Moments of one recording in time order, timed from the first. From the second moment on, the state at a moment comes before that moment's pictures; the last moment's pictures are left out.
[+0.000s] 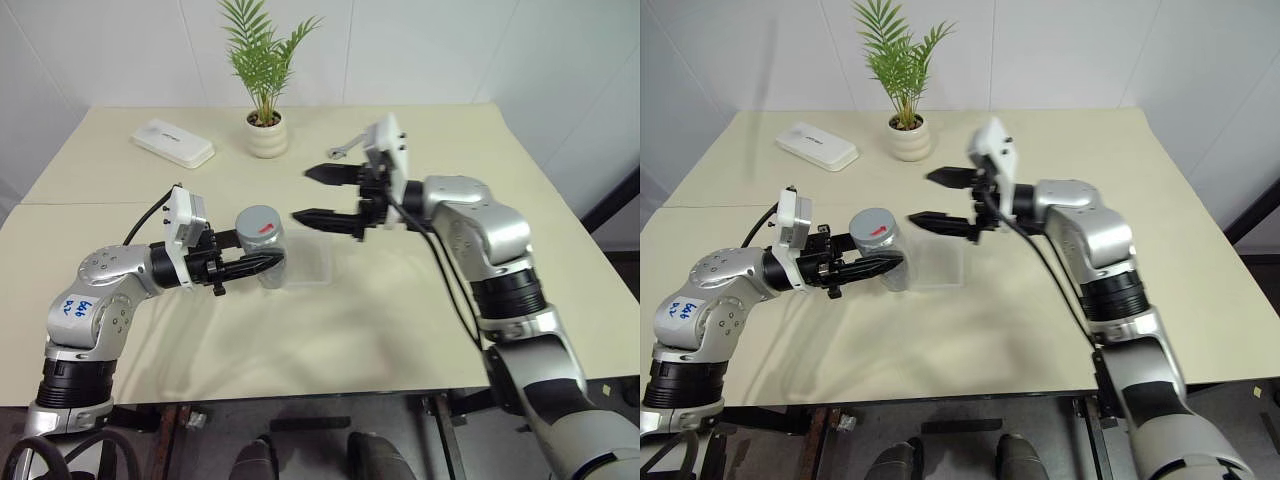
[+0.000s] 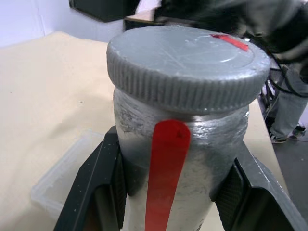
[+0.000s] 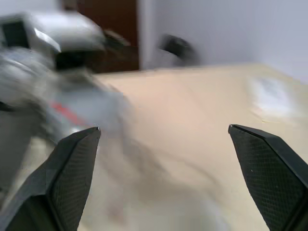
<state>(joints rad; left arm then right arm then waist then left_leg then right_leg) -0.52 0.68 0.16 -0.13 -0.62 0.50 -1.02 -1.03 -0.42 0.10 0.24 0.44 0.50 1.06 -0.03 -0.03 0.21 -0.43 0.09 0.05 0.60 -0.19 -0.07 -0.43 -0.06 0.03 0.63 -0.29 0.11</state>
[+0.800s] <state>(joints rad) -0.52 0.68 0.15 -0.14 -0.62 0.50 -1.03 -1.04 -0.18 0.19 0.06 0.47 0.59 0.98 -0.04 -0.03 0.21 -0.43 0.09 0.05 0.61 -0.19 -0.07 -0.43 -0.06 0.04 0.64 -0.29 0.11</state>
